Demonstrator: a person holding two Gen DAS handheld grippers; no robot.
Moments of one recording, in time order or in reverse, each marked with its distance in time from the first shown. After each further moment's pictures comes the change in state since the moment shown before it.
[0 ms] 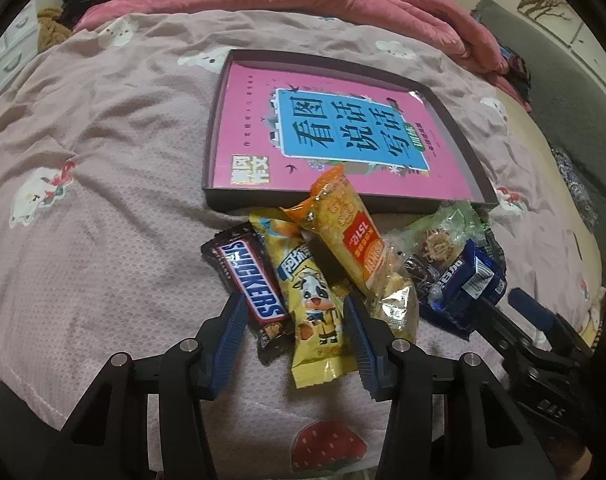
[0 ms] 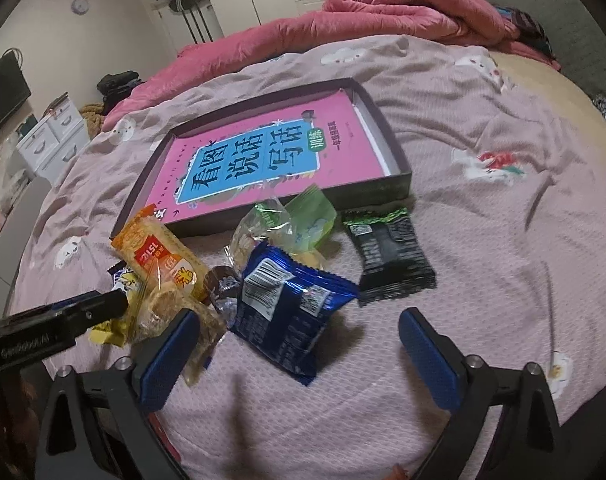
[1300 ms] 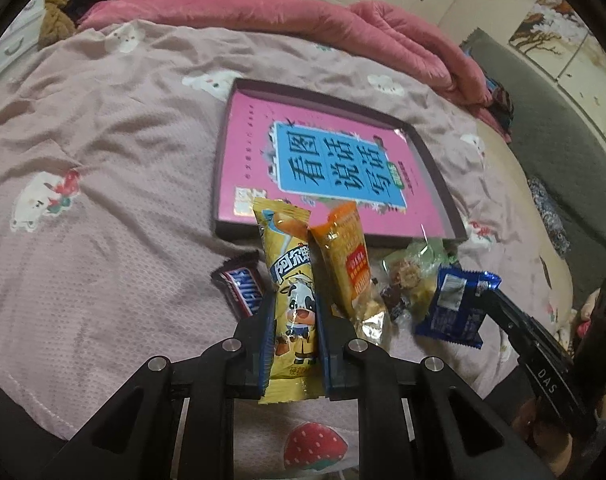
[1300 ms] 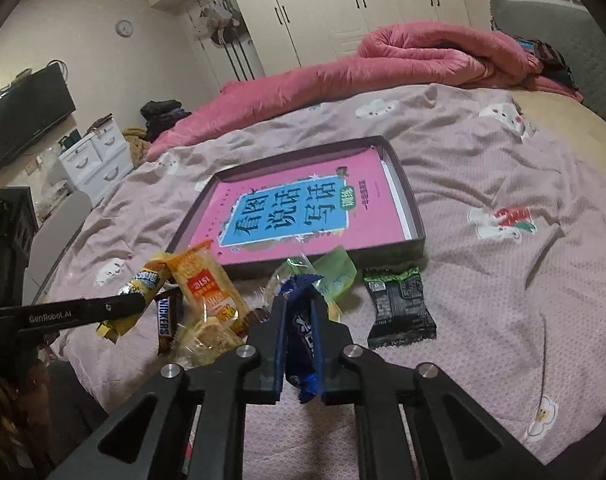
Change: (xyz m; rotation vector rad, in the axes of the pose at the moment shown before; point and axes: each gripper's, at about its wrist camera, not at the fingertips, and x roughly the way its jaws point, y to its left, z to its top) left arm -0.033 0.022 0.009 -0.069 -0.074 -0.109; right arm -0.043 -0.008 0.011 -0.068 -0.156 0.158
